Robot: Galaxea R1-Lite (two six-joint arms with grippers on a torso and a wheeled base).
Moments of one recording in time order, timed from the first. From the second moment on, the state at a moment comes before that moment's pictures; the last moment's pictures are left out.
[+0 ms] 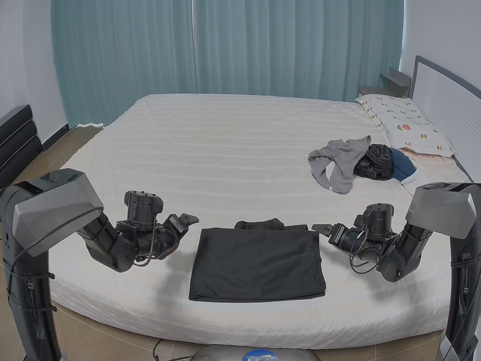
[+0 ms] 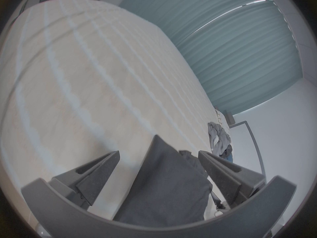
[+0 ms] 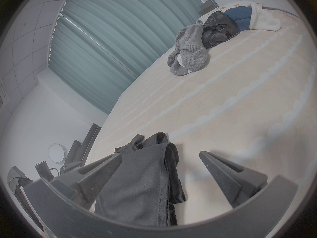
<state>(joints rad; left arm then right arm) -0.30 2.30 -0.95 -0.76 -0.08 -0.97 0.25 2.38 -0.77 -1.18 0.18 0.71</state>
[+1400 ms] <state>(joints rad) -0.37 2.55 -1.30 -0.66 0.13 -0.91 0.29 2.53 -1.01 -1.09 0.14 0.70</state>
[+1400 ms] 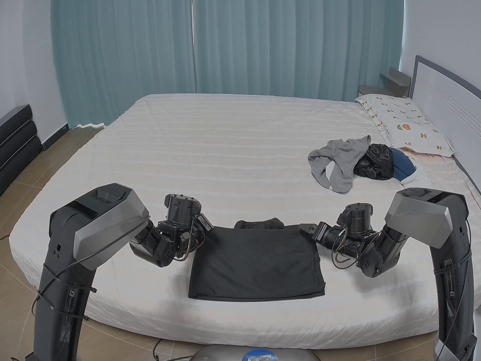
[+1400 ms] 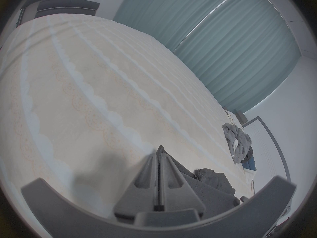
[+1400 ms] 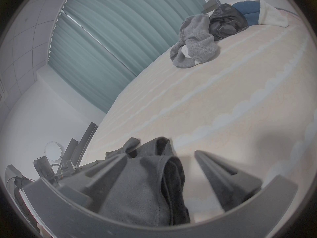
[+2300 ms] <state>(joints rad) -0.36 2.55 -1.29 -0.65 0.16 -0.91 0.29 2.54 -1.06 -1.11 0.10 0.70</state>
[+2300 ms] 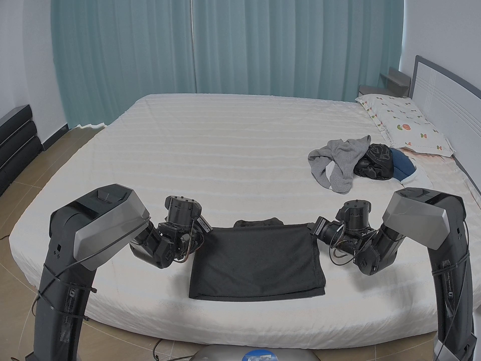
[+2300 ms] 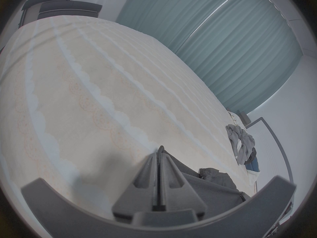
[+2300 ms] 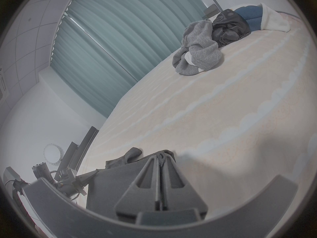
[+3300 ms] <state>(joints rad) -0.32 2.37 -1.09 -0.65 0.01 -1.04 0.26 2.26 -0.55 -1.12 0.31 0.59</state>
